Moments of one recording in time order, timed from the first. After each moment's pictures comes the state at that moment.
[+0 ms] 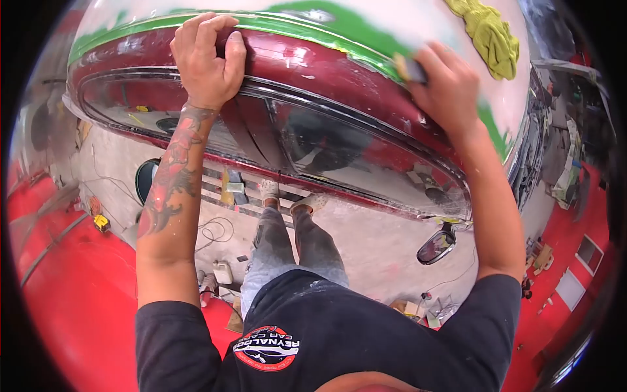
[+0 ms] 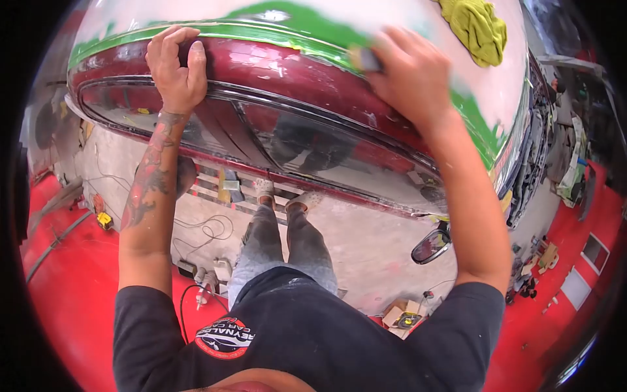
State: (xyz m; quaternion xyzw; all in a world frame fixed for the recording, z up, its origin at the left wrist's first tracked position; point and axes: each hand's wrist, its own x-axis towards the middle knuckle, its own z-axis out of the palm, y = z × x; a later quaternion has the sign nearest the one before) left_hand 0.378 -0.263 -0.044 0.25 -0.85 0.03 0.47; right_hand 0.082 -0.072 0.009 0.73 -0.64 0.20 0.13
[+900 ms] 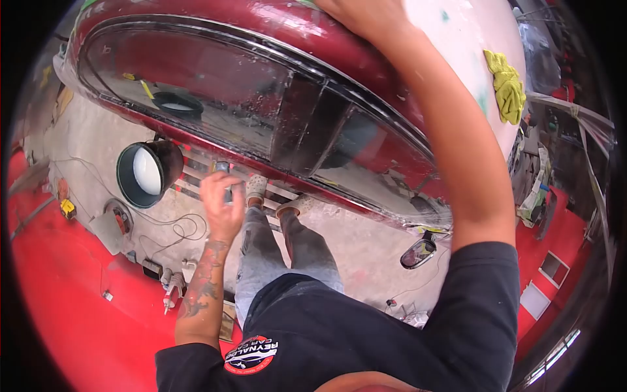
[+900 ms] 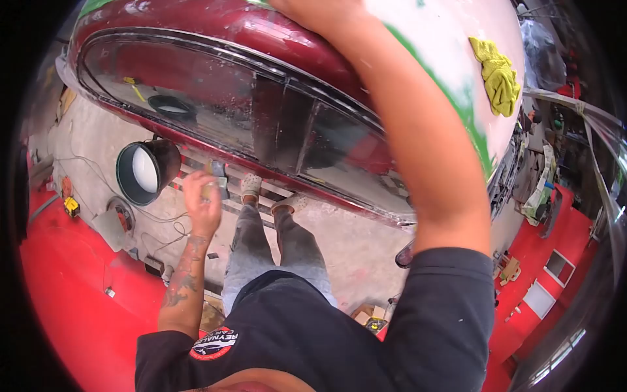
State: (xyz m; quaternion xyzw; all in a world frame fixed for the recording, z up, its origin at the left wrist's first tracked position) left_hand 0.591 -0.072 -0.124 0.51 -0.76 -0.24 0.32; right_hand 0.258 -0.285 0.016 0.76 -0.64 0.12 0.09
